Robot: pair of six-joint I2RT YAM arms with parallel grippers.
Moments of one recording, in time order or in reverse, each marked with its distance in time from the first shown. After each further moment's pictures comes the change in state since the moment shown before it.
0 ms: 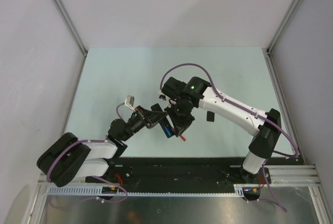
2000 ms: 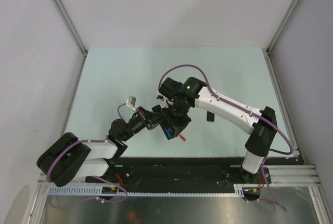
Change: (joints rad) left arm -0.010 -0.001 -0.002 -0.013 0.021 -0.012; right arm -0.004 0.043 0.008 0.028 -0.050 0.043
